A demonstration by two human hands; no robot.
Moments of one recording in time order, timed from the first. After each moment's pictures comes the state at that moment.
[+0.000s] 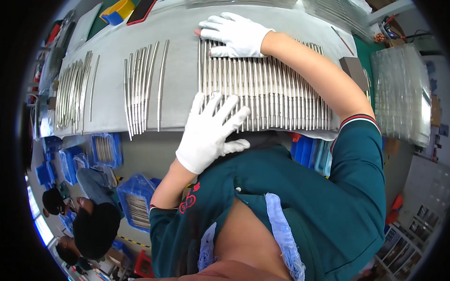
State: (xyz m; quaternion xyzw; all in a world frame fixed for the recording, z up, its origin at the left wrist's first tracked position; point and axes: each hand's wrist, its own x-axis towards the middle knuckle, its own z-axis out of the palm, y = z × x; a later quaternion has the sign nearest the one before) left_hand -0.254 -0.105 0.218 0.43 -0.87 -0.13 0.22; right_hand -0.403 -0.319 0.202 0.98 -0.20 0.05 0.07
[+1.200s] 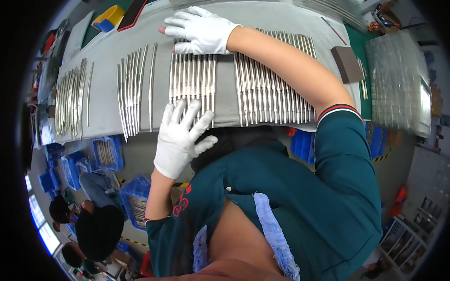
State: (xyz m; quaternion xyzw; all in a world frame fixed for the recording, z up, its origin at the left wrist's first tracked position) left_hand -0.224 -0.094 0.221 0.46 -0.87 -0.06 0.15; right_hand -0.368 -0.318 0.204 0.96 -0.20 0.20 0.06
